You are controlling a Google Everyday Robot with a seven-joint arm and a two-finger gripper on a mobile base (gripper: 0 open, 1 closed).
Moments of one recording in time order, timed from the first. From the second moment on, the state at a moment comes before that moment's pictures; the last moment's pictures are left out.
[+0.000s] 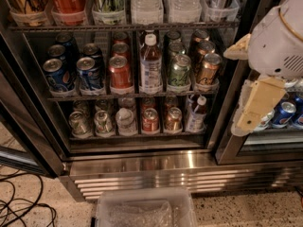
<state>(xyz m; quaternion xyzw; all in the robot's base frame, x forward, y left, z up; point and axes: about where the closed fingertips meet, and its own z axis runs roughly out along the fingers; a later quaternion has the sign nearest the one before) 0.430 -0.161 0.970 -0.65 0.73 0.01 0.20</state>
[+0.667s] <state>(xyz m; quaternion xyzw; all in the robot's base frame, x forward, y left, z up) 0.420 -0.152 0.976 -0.67 0.71 0.04 0.23</state>
